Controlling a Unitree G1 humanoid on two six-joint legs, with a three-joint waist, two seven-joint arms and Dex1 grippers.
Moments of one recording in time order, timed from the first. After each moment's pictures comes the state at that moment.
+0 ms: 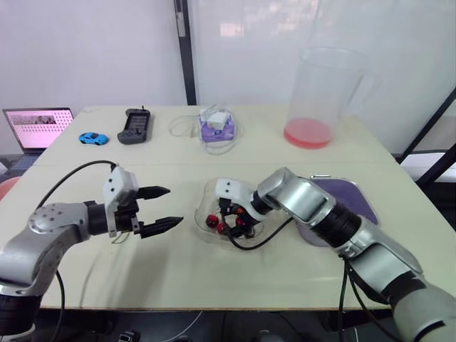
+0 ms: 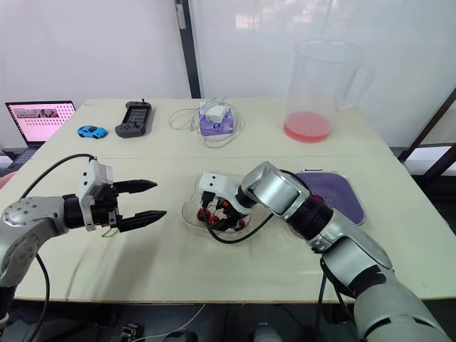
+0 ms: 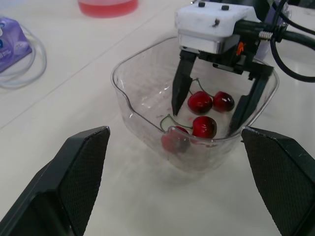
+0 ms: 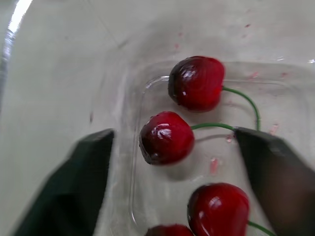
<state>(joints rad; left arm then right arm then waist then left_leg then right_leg) -0.25 0.88 0.18 -0.29 -0.59 0.51 -1.02 -1.06 -0.47 0.70 0.11 0.17 1.00 1.03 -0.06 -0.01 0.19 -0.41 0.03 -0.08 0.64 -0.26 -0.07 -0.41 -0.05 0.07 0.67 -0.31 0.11</state>
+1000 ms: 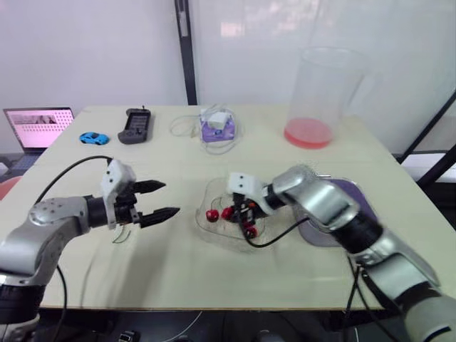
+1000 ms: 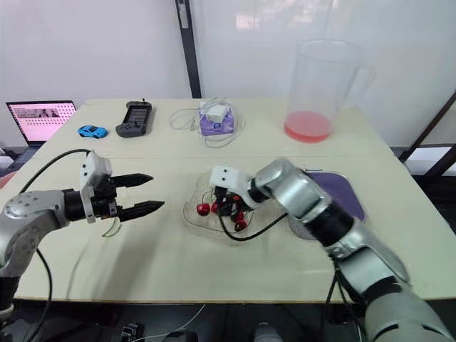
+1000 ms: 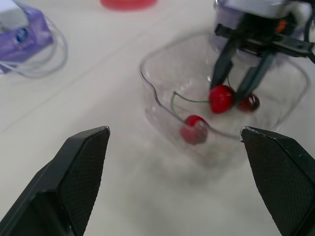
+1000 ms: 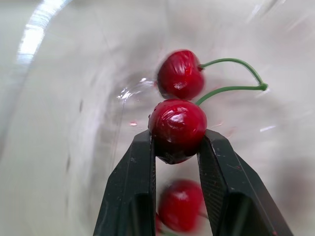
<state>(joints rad) -0.38 0.82 0.20 -0.21 -0.66 0.63 -0.97 -1.00 -0.63 0.53 -0.06 0.12 0.75 1.08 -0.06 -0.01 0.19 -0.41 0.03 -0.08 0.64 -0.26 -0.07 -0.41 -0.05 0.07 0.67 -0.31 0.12</state>
